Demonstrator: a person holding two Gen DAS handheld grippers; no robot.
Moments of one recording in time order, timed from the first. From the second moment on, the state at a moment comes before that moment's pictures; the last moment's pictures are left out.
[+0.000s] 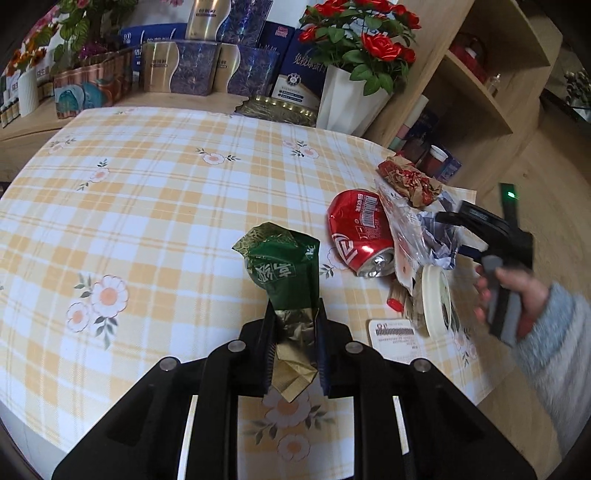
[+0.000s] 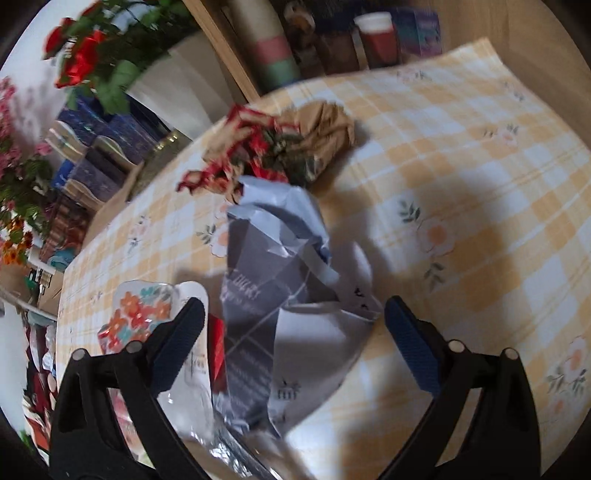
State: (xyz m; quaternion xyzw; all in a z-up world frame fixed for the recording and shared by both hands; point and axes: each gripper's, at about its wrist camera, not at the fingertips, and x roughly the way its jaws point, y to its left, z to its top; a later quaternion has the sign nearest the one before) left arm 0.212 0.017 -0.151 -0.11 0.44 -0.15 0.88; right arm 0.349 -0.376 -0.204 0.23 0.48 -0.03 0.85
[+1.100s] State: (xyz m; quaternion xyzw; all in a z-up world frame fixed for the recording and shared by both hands) left arm 0.089 0.037 -0.113 -0.09 0.41 -0.20 0.88; right arm 0.117 -0.346 -0.101 0.21 0.35 0.06 0.91
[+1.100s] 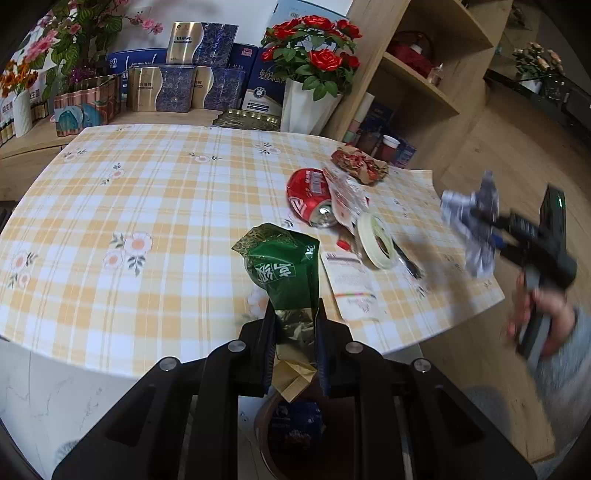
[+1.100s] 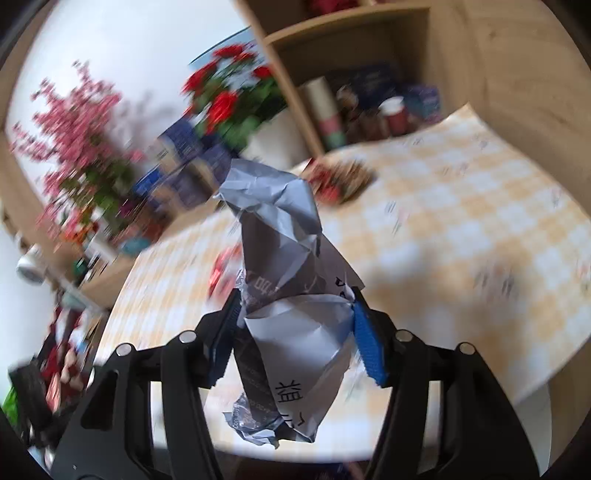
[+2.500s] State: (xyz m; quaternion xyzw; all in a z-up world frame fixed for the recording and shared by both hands) left arm 0.014 -0.016 -0.194 -0.02 0.42 -0.32 0.85; right arm -0.033 -0.281 -0.199 0.10 0.38 -0.06 0.92
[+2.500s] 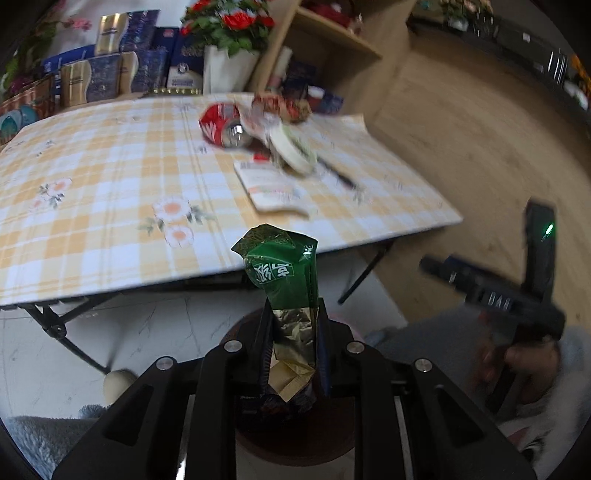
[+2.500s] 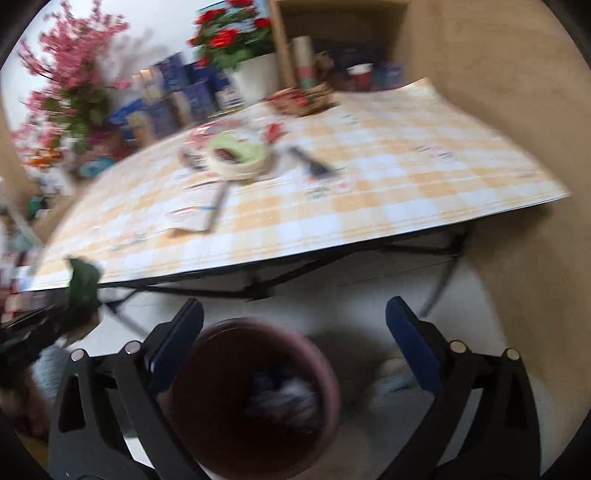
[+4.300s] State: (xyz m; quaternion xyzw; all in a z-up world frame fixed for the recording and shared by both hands) left arm 0.046 0.033 -0.179 -0.05 0.40 -0.19 0.89; right arm 0.008 -0.269 -0.189 0.09 0.38 0.05 0.92
